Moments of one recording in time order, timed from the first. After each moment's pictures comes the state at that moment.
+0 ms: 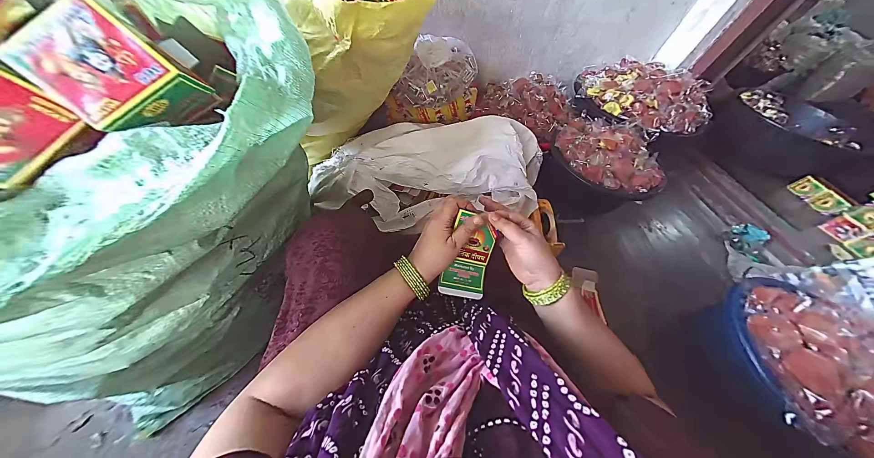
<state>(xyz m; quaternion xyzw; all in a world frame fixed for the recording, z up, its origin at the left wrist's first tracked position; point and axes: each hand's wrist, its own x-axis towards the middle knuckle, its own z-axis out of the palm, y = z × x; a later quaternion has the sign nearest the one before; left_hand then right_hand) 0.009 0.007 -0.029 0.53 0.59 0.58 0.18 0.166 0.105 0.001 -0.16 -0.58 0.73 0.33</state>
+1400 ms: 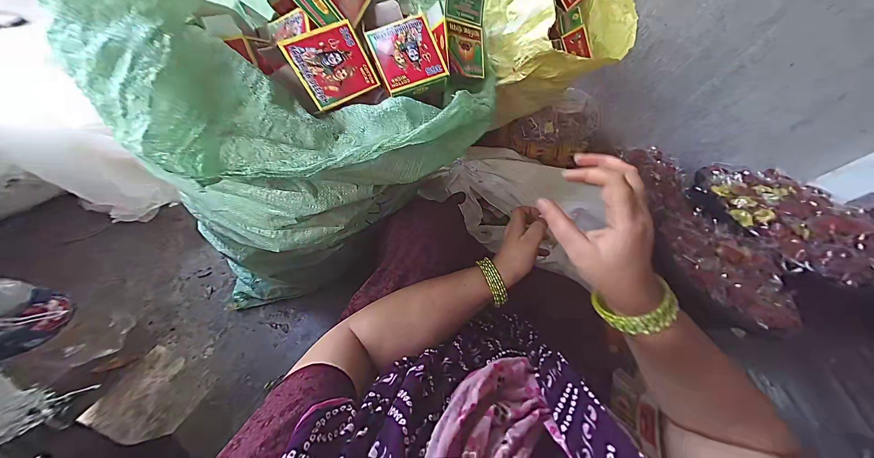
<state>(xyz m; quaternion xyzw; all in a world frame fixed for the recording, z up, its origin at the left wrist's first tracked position) -0.009 -0.030 0.010 0.25 0.48 0.79 0.28 0.069 0.024 0.134 0.06 -0.89 0.13 0.43</state>
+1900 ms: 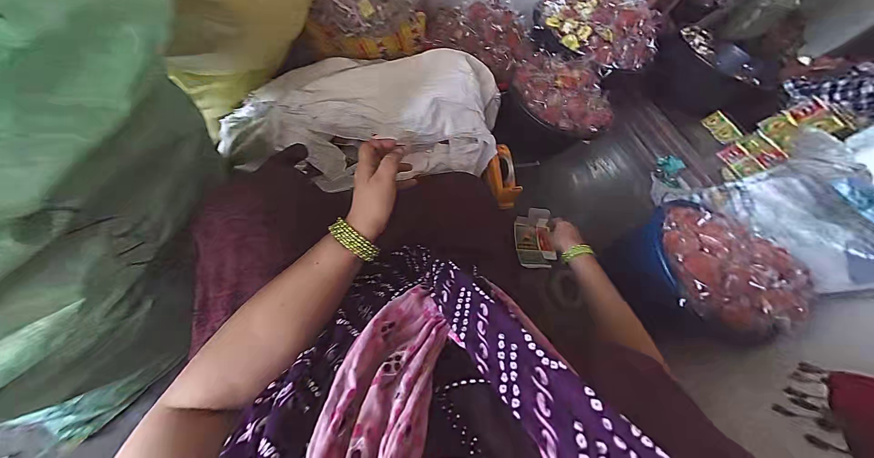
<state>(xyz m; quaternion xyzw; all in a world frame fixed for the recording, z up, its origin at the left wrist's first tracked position) 0.012 -0.005 -0.015 0.31 0.58 0.68 0.33 0.375 0.227 -0.120 -0.64 -0.73 0.22 -0.10</state>
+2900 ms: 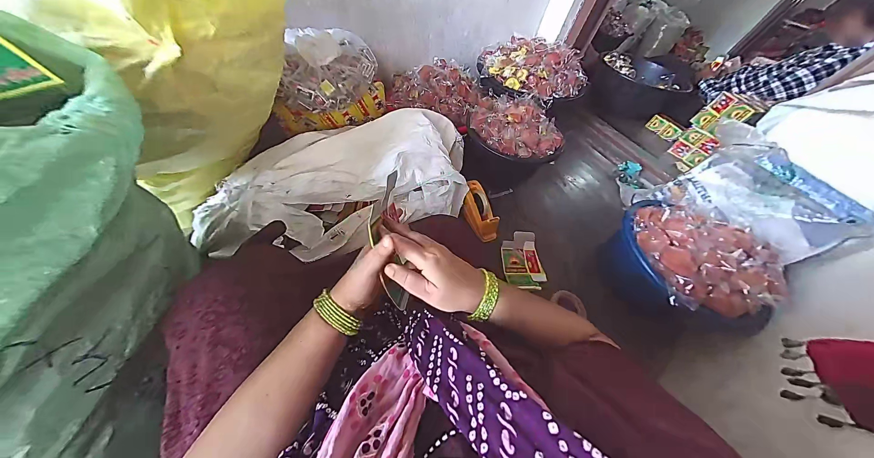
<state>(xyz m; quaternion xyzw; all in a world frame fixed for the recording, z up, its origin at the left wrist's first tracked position) 0.023 -0.008 -0.030 0.46 0.40 0.65 0.45 0.179 0.067 0.012 -0.04 -0.90 0.34 0.27</state>
